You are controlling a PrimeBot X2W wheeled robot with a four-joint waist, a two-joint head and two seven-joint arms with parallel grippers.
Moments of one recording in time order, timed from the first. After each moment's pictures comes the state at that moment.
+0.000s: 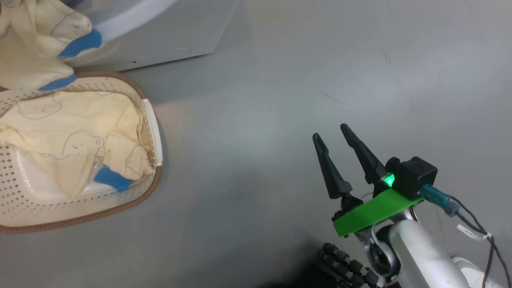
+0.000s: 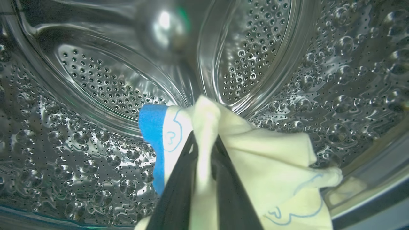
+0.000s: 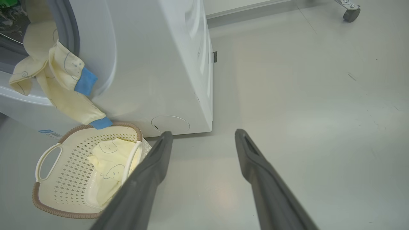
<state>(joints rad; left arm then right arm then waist) -1.51 0.31 -0.26 1.14 -0.05 -0.05 -0.16 -0.23 -0.04 0.36 0.14 0.35 0.13 -0.26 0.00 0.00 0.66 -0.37</state>
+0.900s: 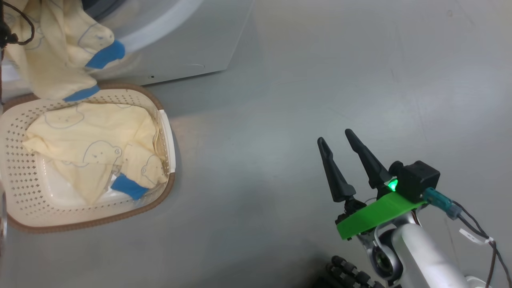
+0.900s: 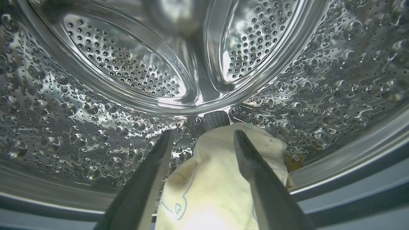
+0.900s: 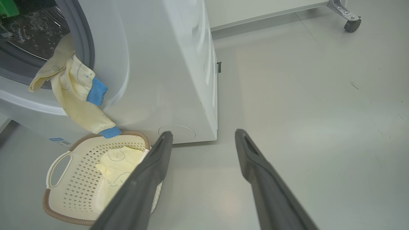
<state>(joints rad) -1.53 0.24 -0.27 1.28 -0.10 -0.04 -0.04 -0.21 -0.04 0.34 0.15 0.36 0.13 -0.26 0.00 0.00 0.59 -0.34</state>
